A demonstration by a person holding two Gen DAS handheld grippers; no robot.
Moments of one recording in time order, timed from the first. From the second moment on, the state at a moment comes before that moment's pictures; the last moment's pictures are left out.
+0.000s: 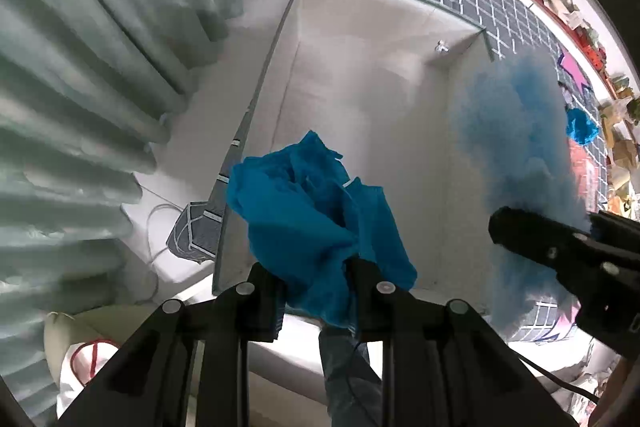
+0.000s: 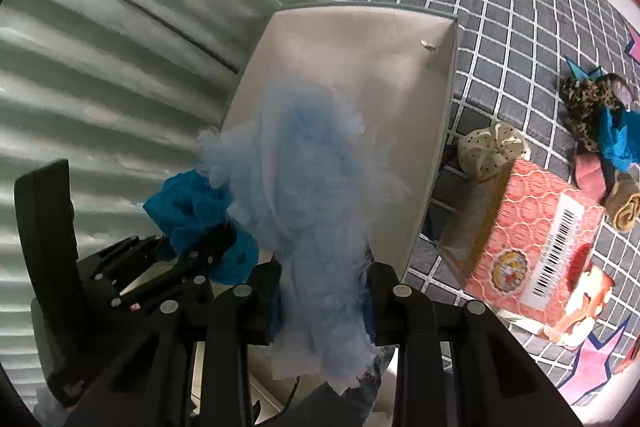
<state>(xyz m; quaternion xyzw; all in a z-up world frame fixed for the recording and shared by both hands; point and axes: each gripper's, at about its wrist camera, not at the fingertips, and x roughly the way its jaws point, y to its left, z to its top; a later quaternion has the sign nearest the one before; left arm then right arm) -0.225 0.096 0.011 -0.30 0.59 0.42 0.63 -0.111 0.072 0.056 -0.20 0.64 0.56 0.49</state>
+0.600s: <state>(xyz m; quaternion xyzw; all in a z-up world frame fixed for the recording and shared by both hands) -0.233 0.074 -0.024 -0.30 0.64 0.39 0.59 -0.149 0.065 -0.004 -0.26 0.67 0.54 0.44</state>
